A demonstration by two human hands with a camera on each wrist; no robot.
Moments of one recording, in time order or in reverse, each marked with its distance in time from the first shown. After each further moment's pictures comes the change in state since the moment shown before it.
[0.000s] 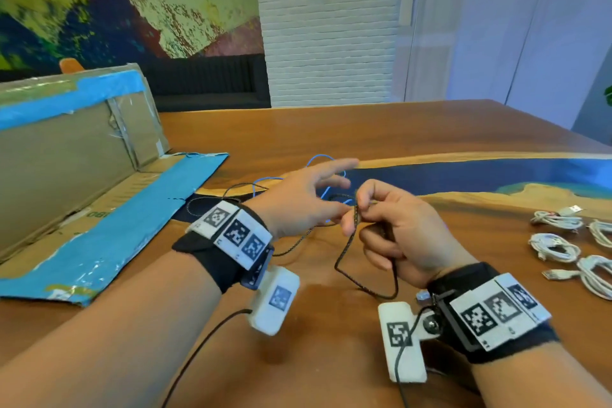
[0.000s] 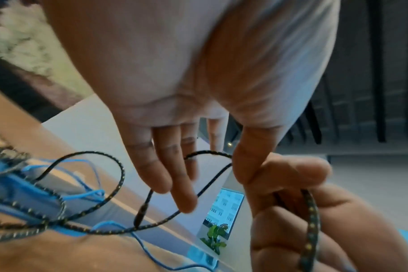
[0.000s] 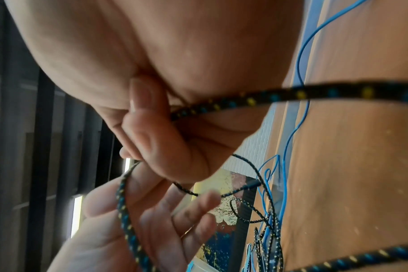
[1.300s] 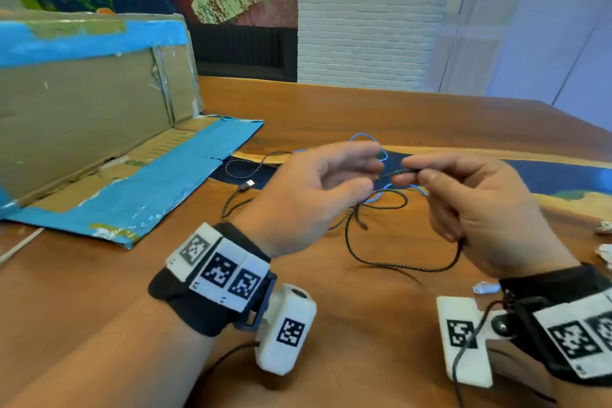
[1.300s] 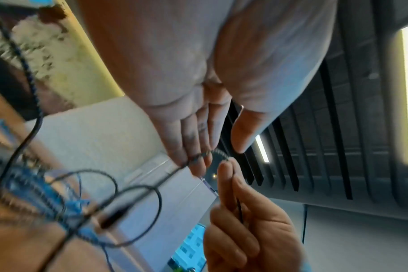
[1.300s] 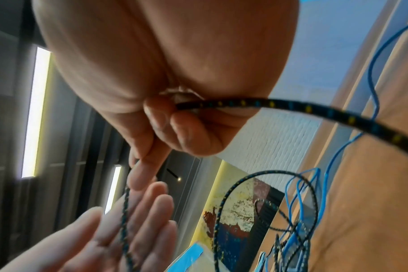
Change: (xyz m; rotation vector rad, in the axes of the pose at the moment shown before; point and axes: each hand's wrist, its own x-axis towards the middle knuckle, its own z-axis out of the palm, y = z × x) left_hand -0.088 -0.016 -0.008 -0.261 0.262 0.226; right_hand -0.001 0.003 0.021 -0.386 0.132 -0.316
